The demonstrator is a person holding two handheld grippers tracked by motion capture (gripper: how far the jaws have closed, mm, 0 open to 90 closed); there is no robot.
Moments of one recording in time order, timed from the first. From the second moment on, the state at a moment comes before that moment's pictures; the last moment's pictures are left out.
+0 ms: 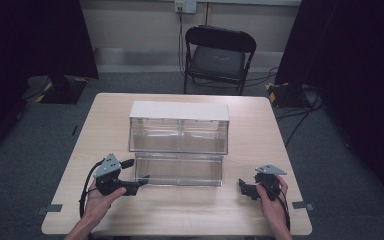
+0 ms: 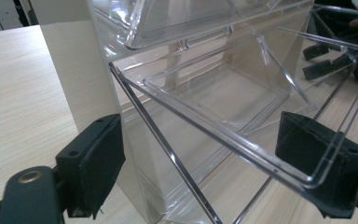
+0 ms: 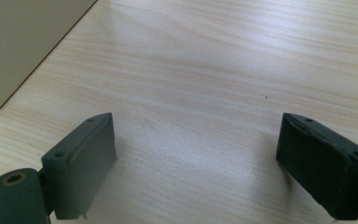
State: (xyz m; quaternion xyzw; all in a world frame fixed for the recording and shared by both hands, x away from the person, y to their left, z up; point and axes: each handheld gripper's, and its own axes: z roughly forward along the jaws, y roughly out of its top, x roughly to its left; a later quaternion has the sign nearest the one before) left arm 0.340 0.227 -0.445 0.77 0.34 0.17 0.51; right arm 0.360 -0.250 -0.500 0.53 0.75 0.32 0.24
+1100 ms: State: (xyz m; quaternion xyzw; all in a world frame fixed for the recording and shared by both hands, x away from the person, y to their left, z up) left arm 0.340 0.224 -0.435 0.77 0.33 0.17 0.52; right arm 0.360 -0.250 -0.500 0.53 0.75 0.32 0.24
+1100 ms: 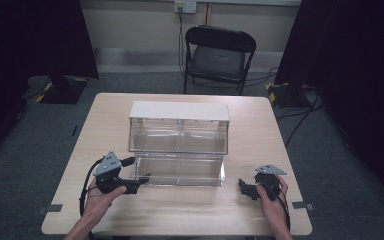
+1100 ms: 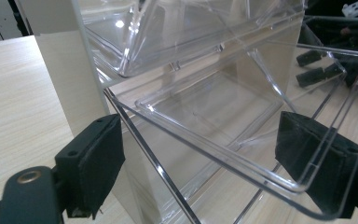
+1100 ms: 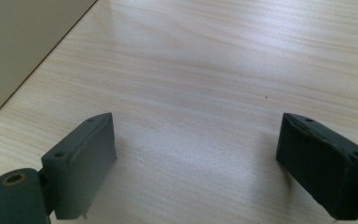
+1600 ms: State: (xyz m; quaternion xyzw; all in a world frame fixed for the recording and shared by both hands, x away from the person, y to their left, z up) left arm 0.342 0.223 -0.432 0.77 0.33 0.17 0.52; right arm 0.360 -0.249 -0.500 0.53 0.75 0.32 0.24
